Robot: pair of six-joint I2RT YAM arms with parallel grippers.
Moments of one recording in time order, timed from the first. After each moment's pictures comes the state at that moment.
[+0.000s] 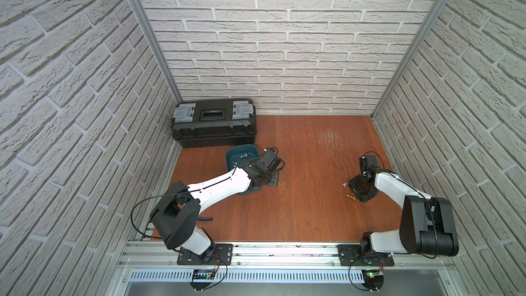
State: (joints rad) left arm -0.82 1.52 1.01 -0.51 -0.15 -0.51; right arm -0.15 1.40 0.69 -0.68 0.06 1.01
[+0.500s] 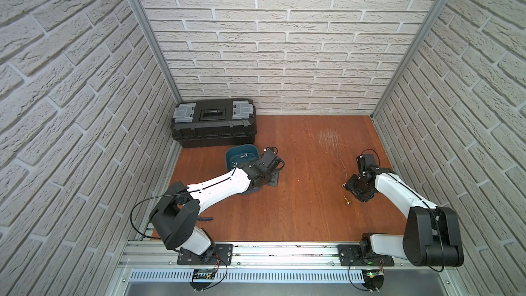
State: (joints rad) left arm -0.82 1.52 1.01 -0.49 -0.15 -0.52; right arm -0.06 1.32 0.72 -0.80 0.02 0.73
